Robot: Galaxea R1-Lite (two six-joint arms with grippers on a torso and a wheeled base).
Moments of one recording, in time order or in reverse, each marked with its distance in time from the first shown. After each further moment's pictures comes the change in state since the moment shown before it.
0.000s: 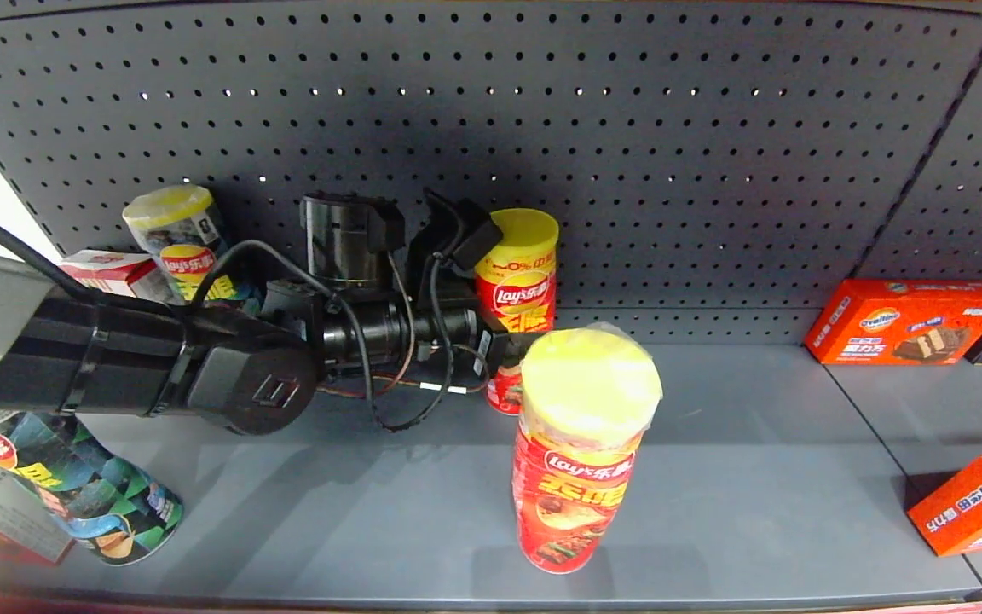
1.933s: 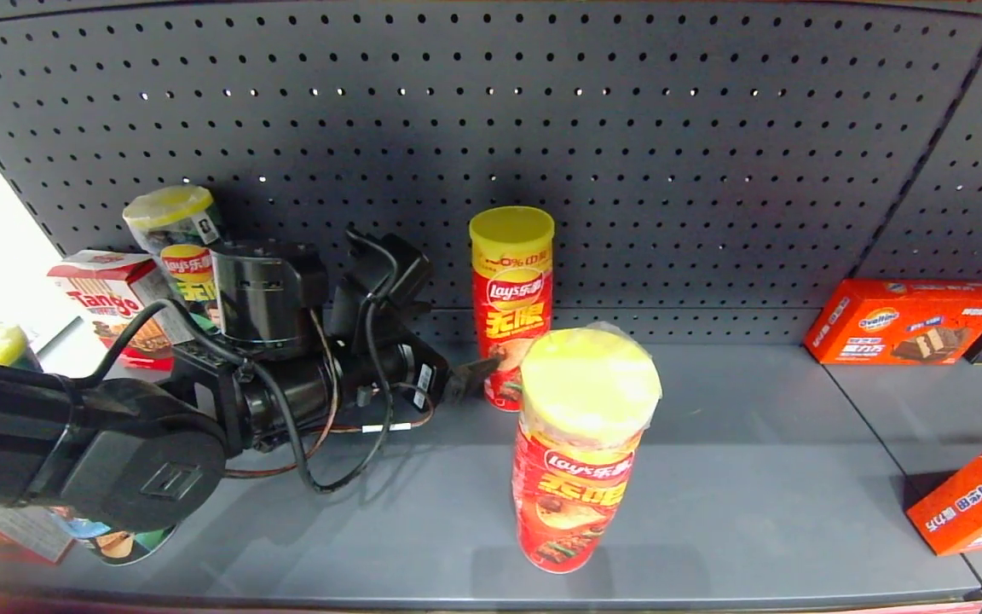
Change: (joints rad) left arm 0.040 -0.147 0.333 -0.191 0.267 -0.003; right arm 0.000 0.000 0.000 0.000 0.000 0.000
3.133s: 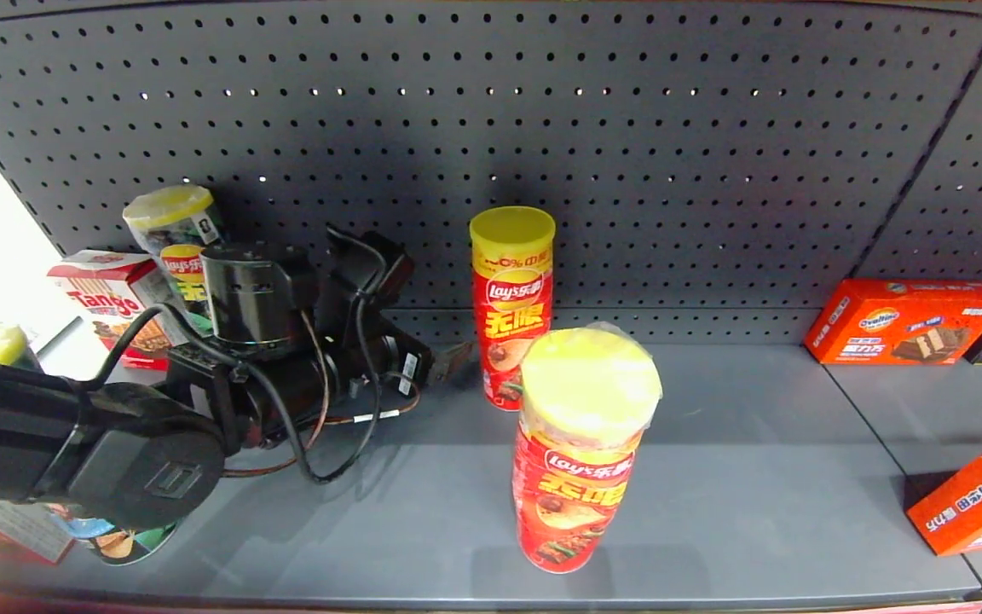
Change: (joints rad) left arm 0.032 0.017 0.013 -0.056 0.141 0.019; right arm 0.000 0.000 0.000 0.000 0.000 0.000
